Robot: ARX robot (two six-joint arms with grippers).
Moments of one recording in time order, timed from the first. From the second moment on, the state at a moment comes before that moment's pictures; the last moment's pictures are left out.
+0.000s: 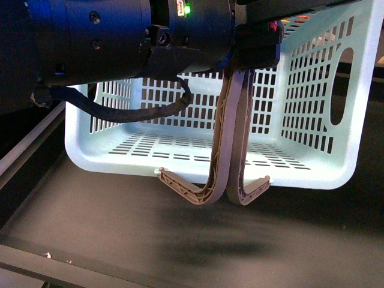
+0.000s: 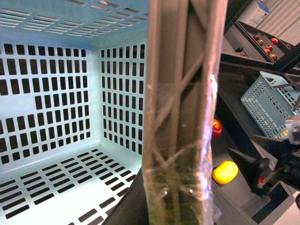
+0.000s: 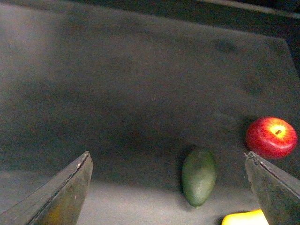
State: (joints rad) left arm -0.58 1.76 0.82 0.76 0.21 -0.35; right arm -0.44 1.80 0.31 0.95 -0.23 -0.29
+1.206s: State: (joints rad) left arm -0.58 1.76 0.82 0.76 0.21 -0.35; right arm -0.80 2.50 1.02 0.28 -0.19 -1.21
